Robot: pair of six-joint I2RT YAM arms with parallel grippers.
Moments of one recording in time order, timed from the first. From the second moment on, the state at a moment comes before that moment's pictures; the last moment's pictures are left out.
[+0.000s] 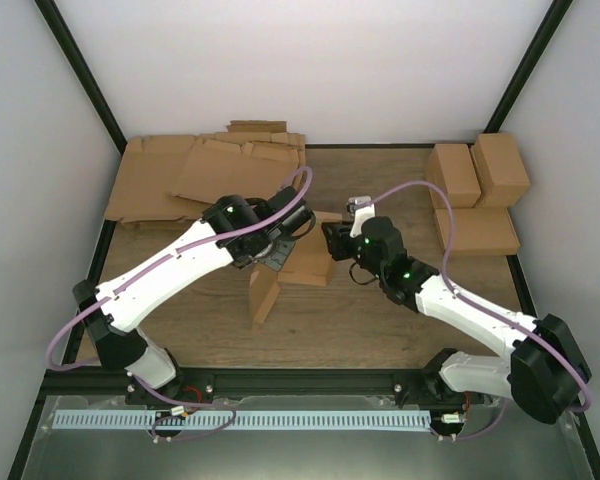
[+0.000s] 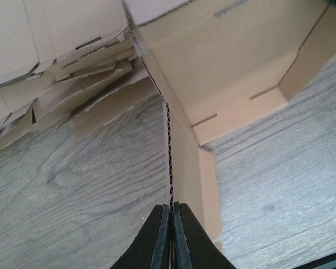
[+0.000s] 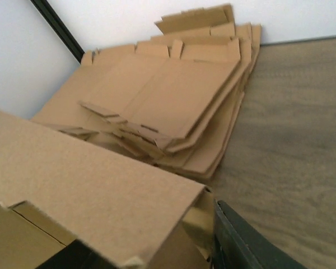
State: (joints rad) left arm -0.96 1.58 1.73 -1.39 -0.39 -0.34; right arm 0.70 1.18 0.74 0.12 0.09 0.43
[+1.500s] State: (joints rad) left arm -0.69 1.18 1.13 -0.63 0.20 -0.24; right arm 0.70 1.05 0.49 0.28 -0.06 0.38
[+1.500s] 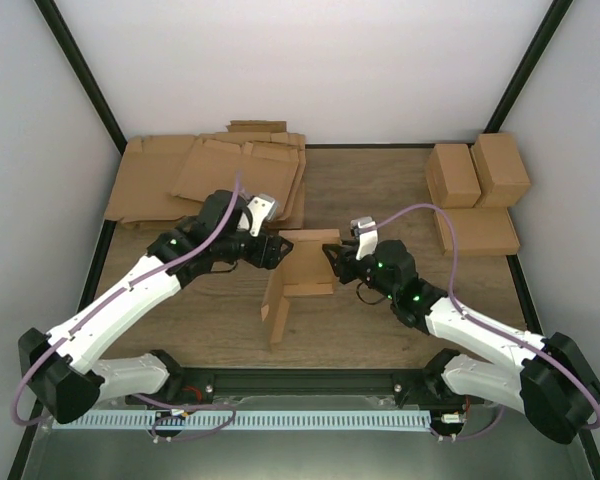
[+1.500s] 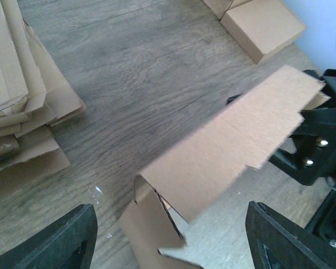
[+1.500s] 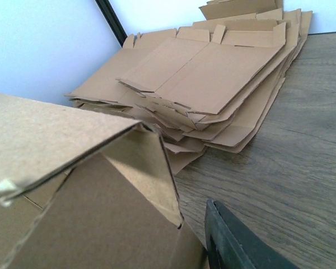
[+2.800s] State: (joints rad) left arm -0.64 1.18 1.13 -0.55 0.20 -0.37; right arm 0.70 1.00 0.46 0.27 -0.11 0.29
